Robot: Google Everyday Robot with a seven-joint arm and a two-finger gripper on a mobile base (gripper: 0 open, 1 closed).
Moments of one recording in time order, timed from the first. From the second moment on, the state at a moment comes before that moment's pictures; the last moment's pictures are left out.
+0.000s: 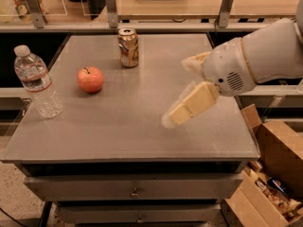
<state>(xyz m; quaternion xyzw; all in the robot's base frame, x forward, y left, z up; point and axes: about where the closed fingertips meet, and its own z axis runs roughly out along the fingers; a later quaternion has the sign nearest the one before) 0.459 -0.055 0.939 -0.53 0.73 0.27 0.35</state>
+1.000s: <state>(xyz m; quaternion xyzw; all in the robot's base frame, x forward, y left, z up) 0.417 0.086 0.981 -0.56 0.63 0.34 0.41</state>
